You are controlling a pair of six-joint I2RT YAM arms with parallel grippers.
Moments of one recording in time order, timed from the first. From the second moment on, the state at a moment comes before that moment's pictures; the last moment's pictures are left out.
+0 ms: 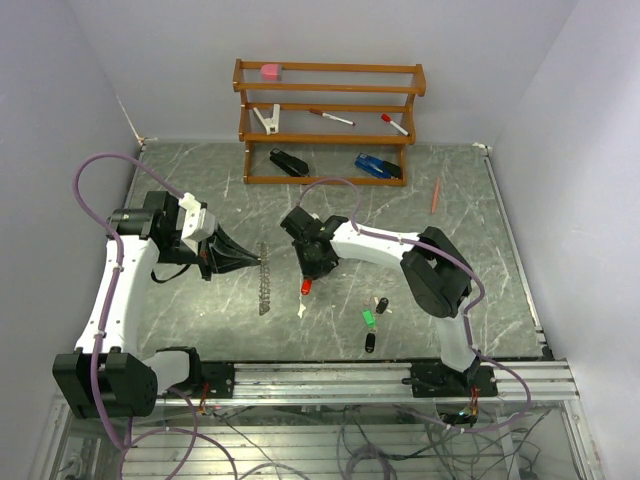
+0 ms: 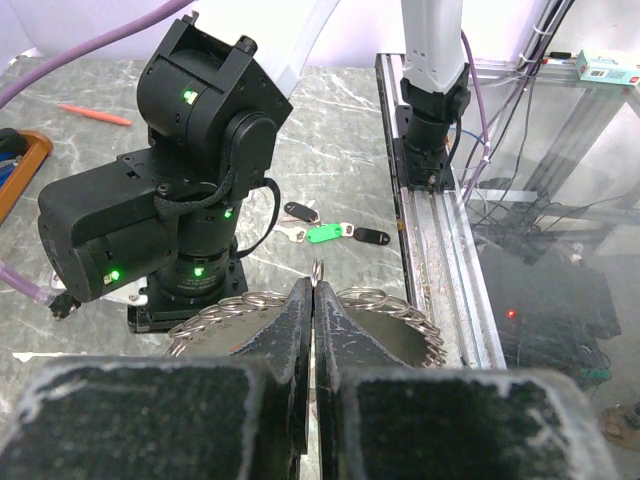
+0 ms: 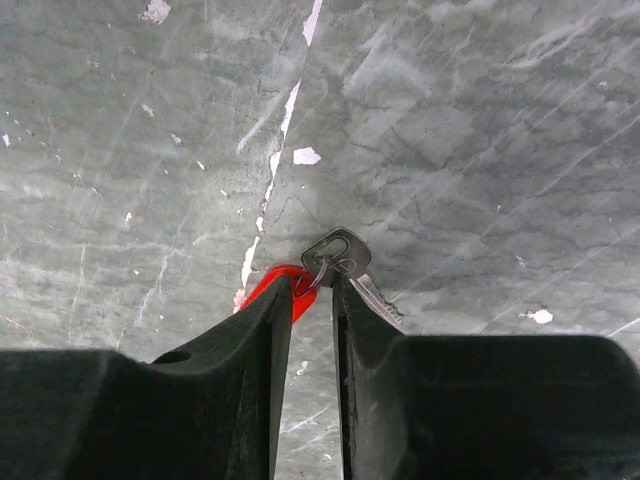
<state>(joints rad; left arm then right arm) 0.00 1.17 1.15 -1.49 1.51 1.50 0.89 2.05 1.48 -0.66 0.10 0.56</state>
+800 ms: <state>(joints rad) 0.00 1.17 1.15 -1.49 1.51 1.50 0.88 2.05 1.49 -0.66 0.12 0.55</state>
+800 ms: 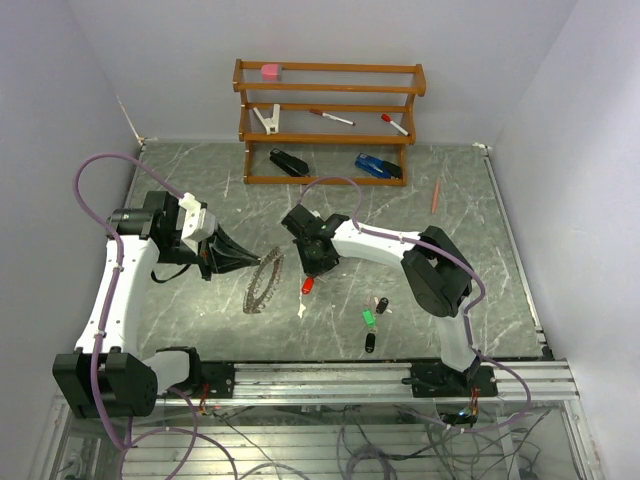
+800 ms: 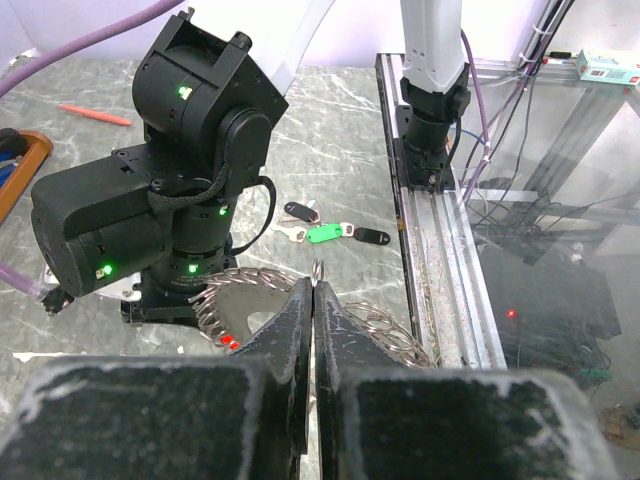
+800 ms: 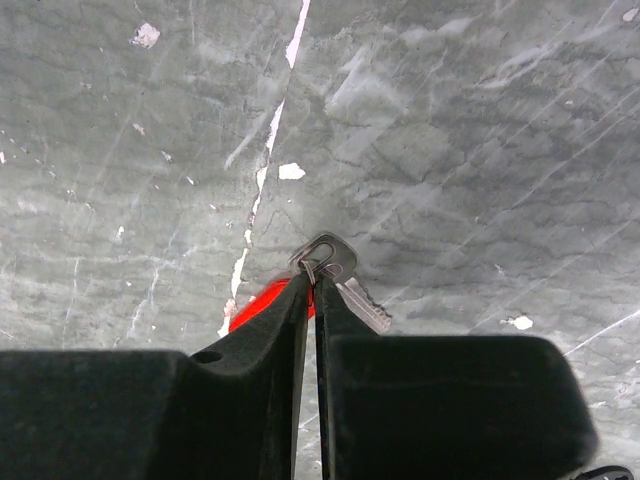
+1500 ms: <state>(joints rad) 0.00 1.17 1.15 -1.49 1.51 1.50 0.88 2.01 1.43 -0.60 0.09 0.53</state>
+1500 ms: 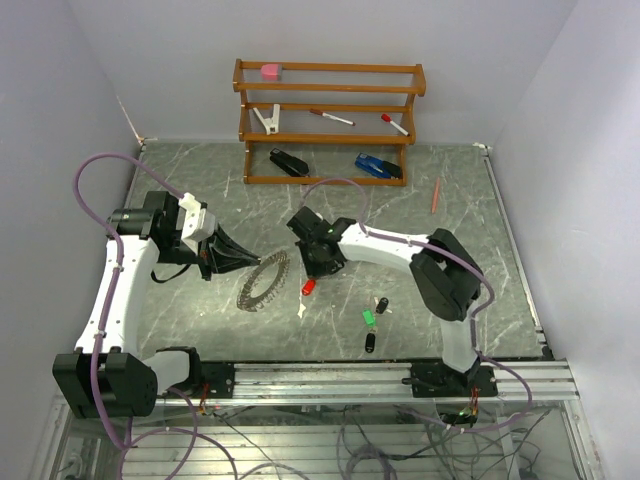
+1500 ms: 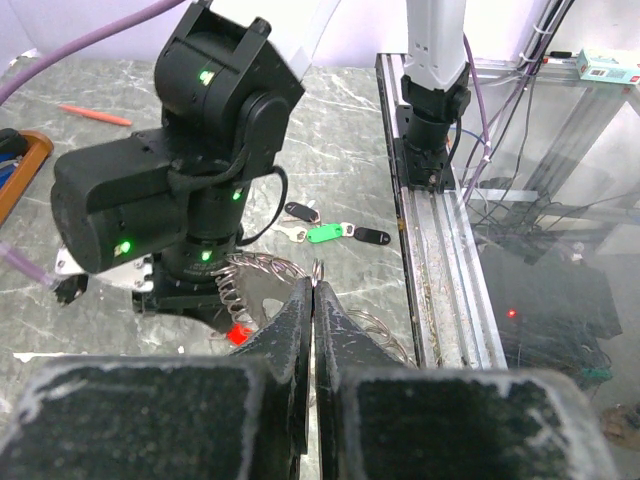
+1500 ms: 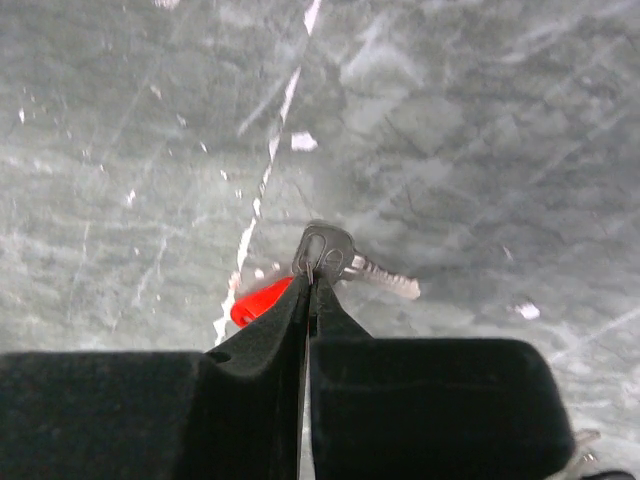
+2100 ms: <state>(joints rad) 0.00 1.20 1.20 -1.49 1.51 1.49 0.77 1.56 1.42 -0.62 -0.17 0.30</state>
